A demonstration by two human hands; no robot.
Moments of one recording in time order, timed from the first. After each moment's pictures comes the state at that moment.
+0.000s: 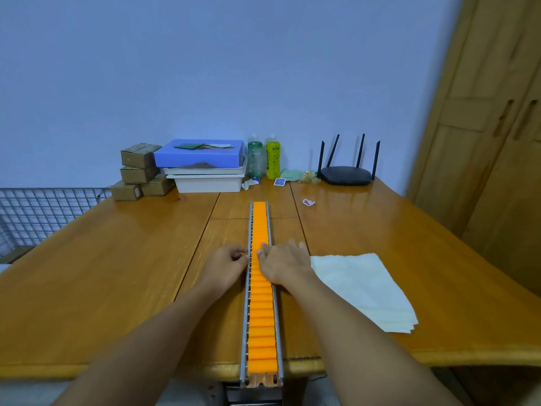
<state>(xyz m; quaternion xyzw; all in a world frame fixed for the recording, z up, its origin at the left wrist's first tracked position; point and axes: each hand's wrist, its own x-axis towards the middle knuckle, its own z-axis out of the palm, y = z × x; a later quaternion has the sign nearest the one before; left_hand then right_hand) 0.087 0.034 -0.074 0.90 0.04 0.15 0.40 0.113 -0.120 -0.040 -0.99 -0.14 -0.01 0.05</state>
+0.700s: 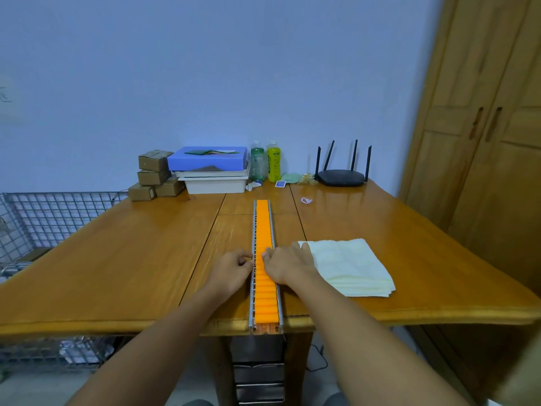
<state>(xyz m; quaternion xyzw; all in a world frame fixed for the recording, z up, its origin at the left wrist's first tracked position) 0.004 0.015 -0.067 0.92 0.02 0.13 0.38 0.040 -0.134 -0.038 -0.99 -0.12 -0.01 0.06</state>
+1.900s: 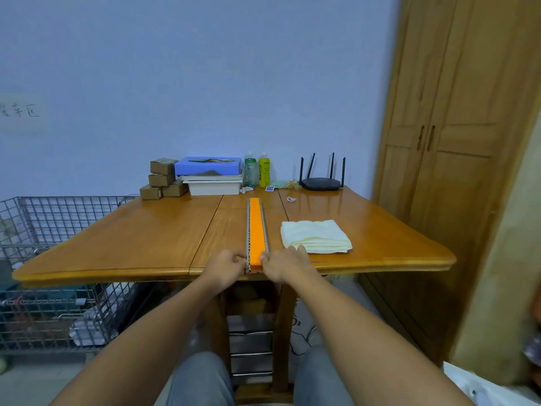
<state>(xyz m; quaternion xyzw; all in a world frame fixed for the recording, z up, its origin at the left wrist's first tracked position) -0.143 -0.013 -0.063 0.93 0.01 0.09 0.36 -0.125 -0.174 -0.038 -0.99 -0.14 -0.02 0.01</state>
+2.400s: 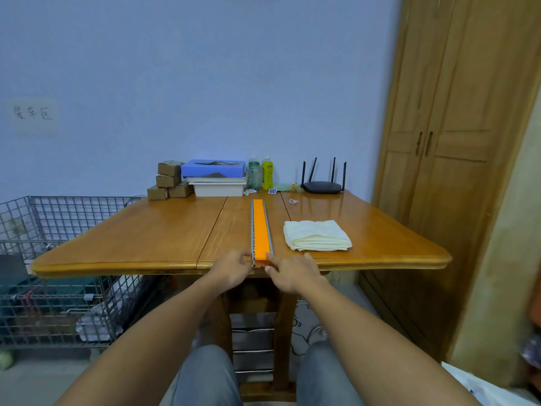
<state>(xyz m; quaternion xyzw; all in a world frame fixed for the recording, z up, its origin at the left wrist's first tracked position) -0.163 -0.018 -0.068 0.93 0.01 0.08 0.36 -0.150 -0.193 -0.061 -0.98 -0.19 -0.04 0.00</state>
